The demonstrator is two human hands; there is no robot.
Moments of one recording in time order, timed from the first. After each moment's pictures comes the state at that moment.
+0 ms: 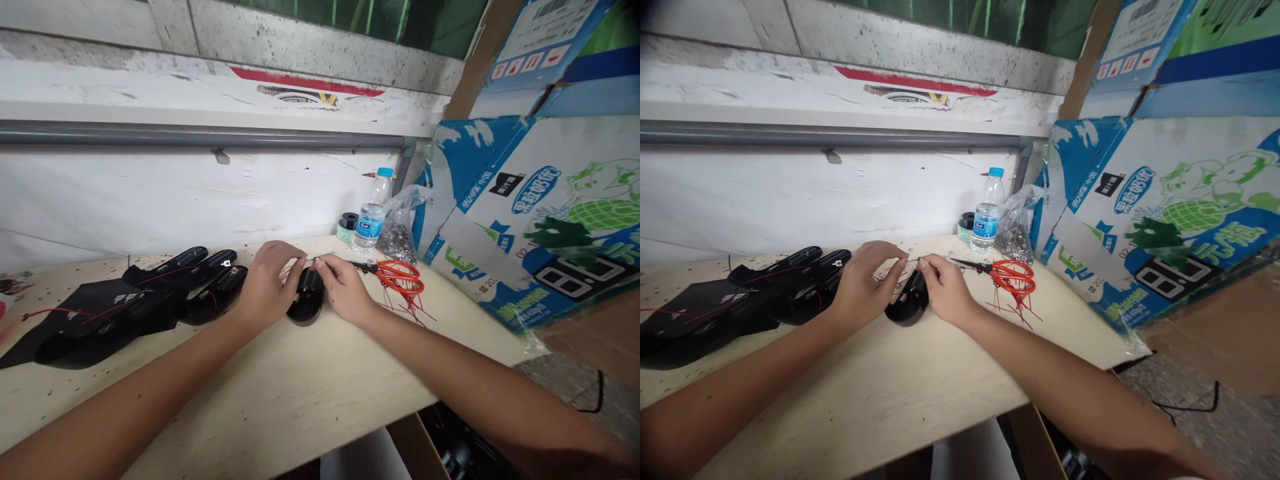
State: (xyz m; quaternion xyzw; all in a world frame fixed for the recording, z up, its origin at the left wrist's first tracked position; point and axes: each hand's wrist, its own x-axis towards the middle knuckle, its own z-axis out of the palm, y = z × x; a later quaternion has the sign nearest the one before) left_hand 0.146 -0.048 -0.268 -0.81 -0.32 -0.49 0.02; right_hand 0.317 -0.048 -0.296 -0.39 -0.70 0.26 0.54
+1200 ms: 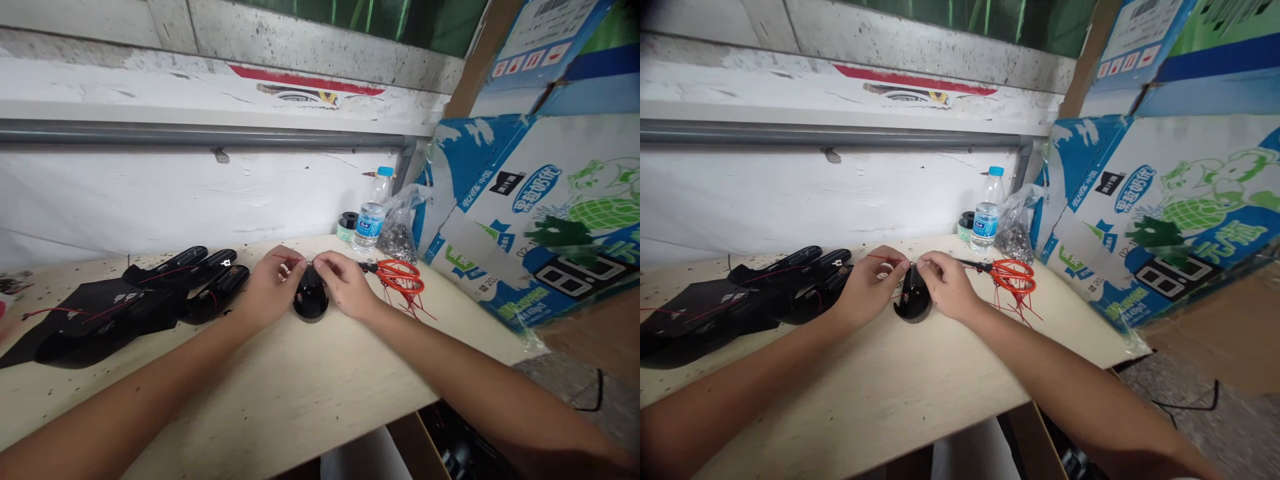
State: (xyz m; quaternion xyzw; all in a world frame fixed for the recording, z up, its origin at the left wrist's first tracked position) left_hand 0.150 -0.045 -0.276 -0.73 -0.43 -0.48 -0.23; right_hand 0.322 -0.048 -0.288 -0.41 -0.72 0.24 0.51
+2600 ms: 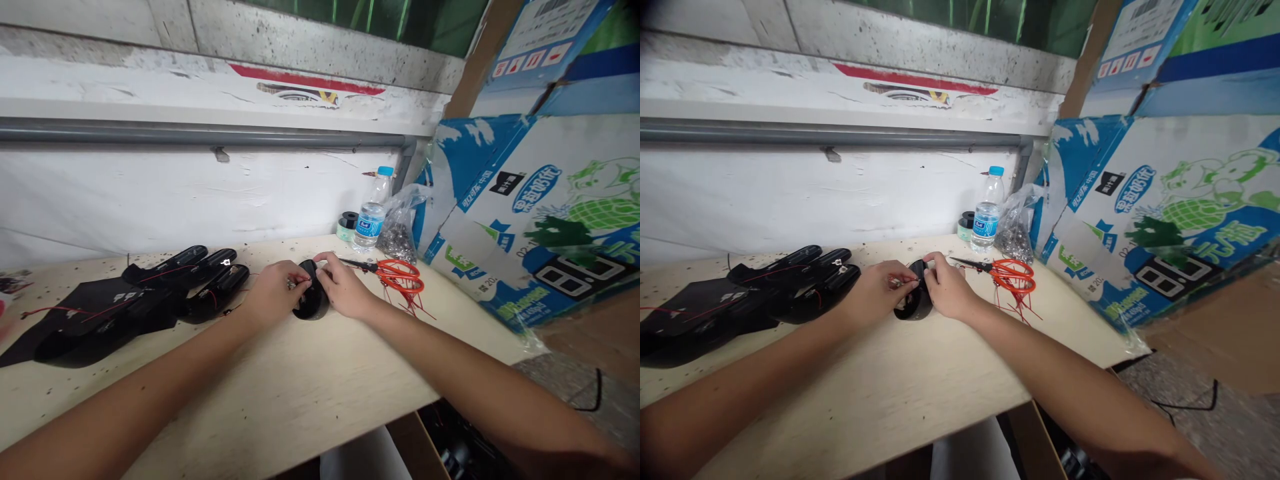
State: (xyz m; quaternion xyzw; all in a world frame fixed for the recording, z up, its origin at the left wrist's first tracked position) left_hand 0.145 -0.040 -0.286 -0.80 -0.45 -0.35 -0.20; right_hand 0.327 -0.045 -0.299 -0.49 -0.74 0.25 0.39
